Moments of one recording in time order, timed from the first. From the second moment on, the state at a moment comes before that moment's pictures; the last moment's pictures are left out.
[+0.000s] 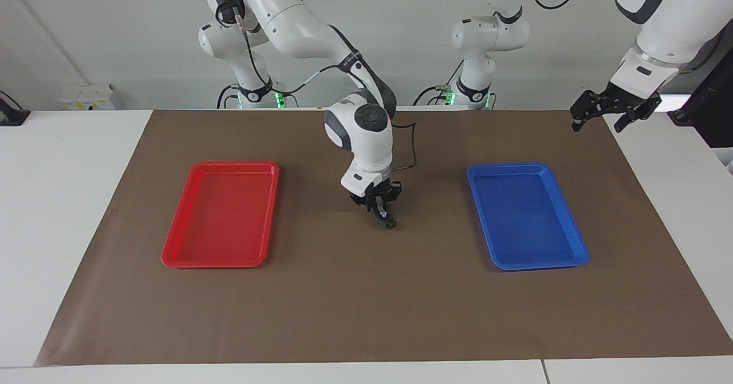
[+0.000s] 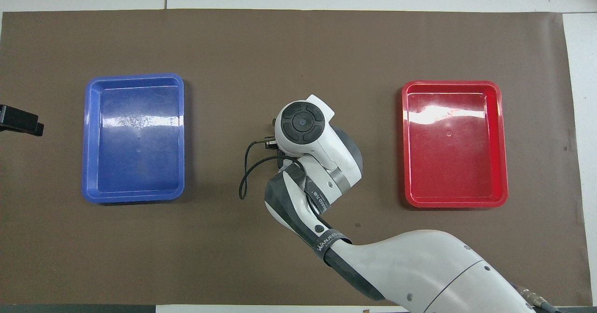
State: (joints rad) left arm -0.04 -0.01 0.06 -1.62 0.03 1.55 0.16; right arm 0.55 0.51 0.10 -1.69 -0.02 2.26 0.58
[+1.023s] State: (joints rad) left arm -0.04 -0.01 0.06 -1.62 0.03 1.55 0.16; right arm 0.56 0.51 0.10 -1.73 -0.02 2.33 0.58
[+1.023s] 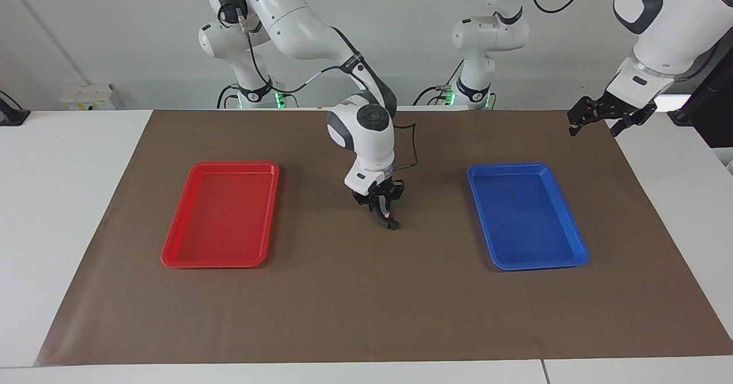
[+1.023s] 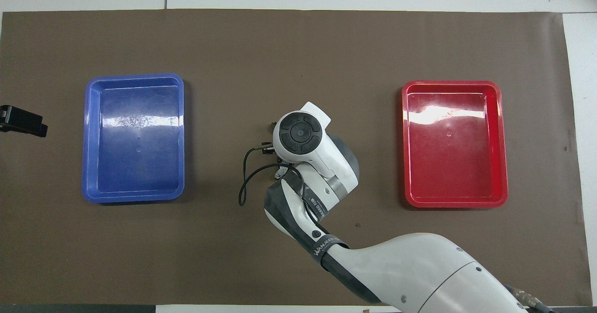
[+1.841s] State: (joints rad) left arm -0.04 -0.01 0.06 -1.62 0.03 1.55 0.16; right arm 0.33 0.27 0.07 -1.70 -0.04 2.09 0.60
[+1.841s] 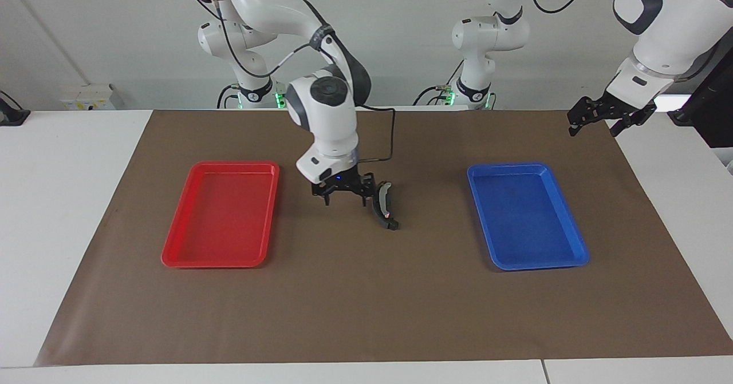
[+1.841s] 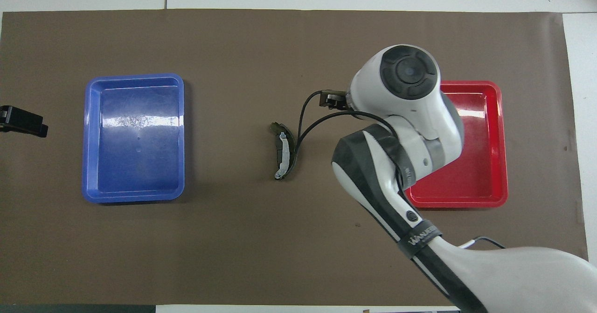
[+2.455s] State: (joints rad) left arm -0.04 -0.01 0.05 -1.63 0.03 1.55 0.16; right arm 0.01 0.03 0.07 -1.70 -0.07 1.76 0.30
